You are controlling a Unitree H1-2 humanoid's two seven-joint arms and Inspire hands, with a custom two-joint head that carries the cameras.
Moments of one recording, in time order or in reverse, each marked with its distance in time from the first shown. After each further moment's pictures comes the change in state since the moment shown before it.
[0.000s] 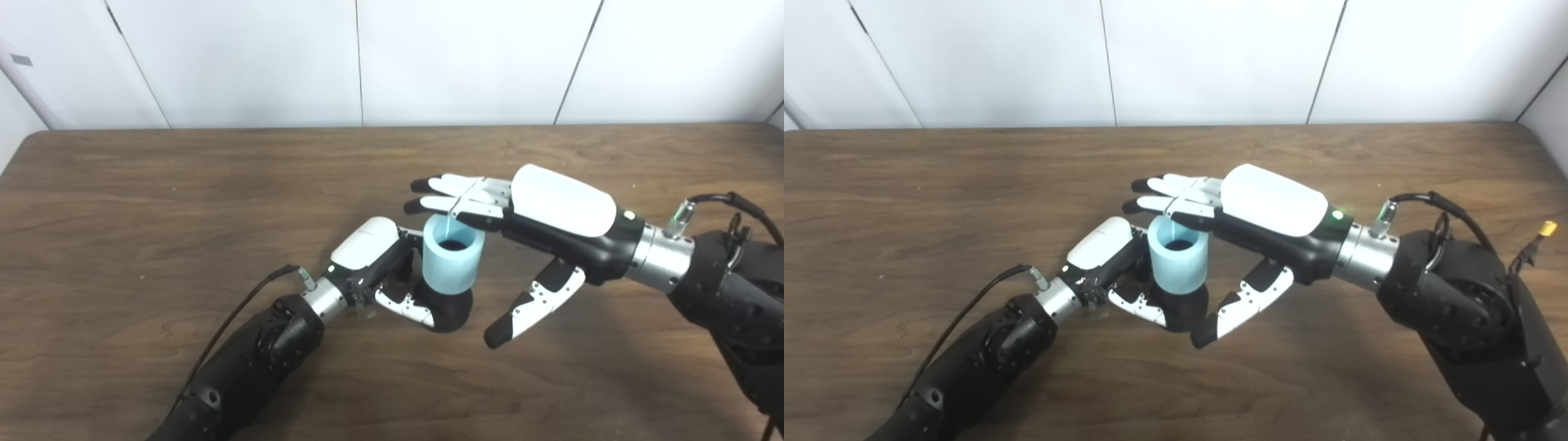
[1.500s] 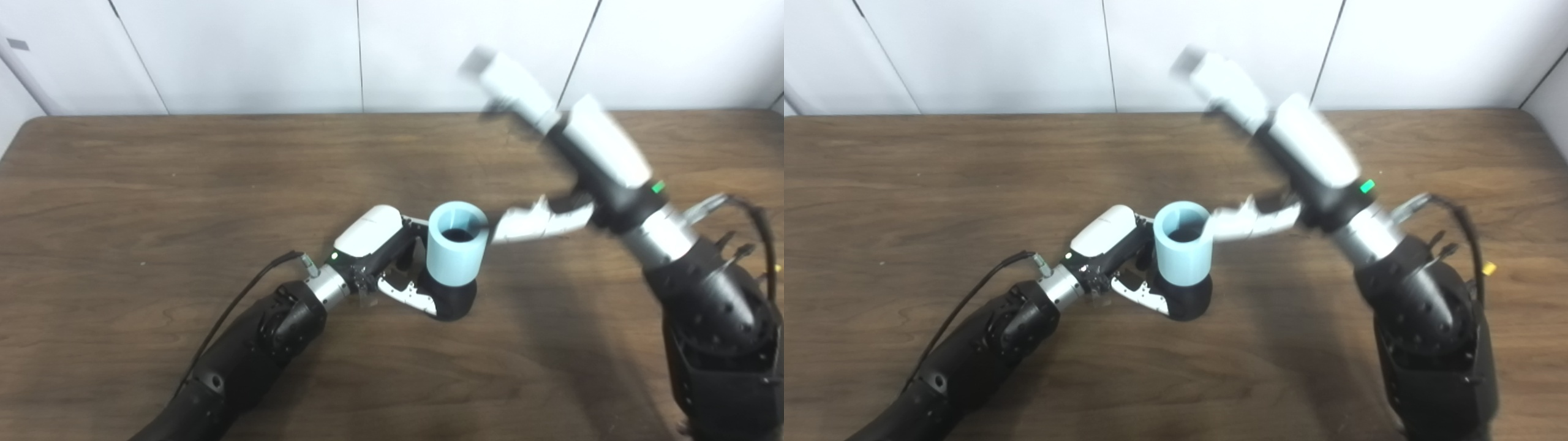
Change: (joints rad) left arm 0.002 0.000 0.004 -0.001 0.000 0.000 -0.018; right arm 0.036 0.357 -0.234 0.014 0.014 0.245 -0.322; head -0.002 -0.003
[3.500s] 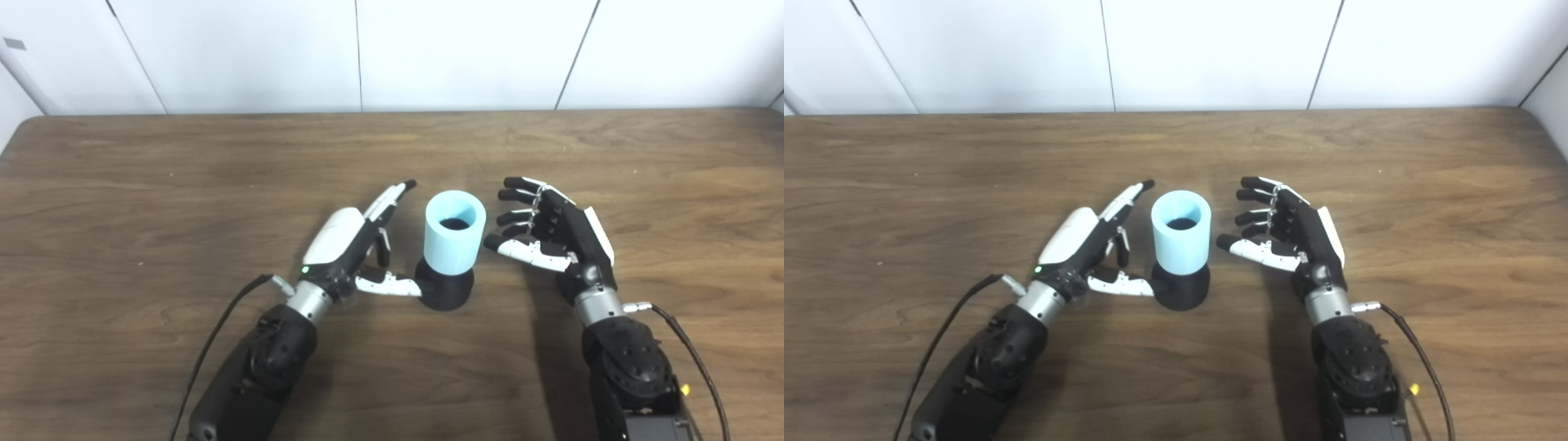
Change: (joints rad) left arm 0.178 -0.070 0.224 -0.231 0.005 0.267 -0.026; right arm 0.268 0.171 -0.002 0.424 0.284 -0.024 -0.325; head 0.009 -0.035
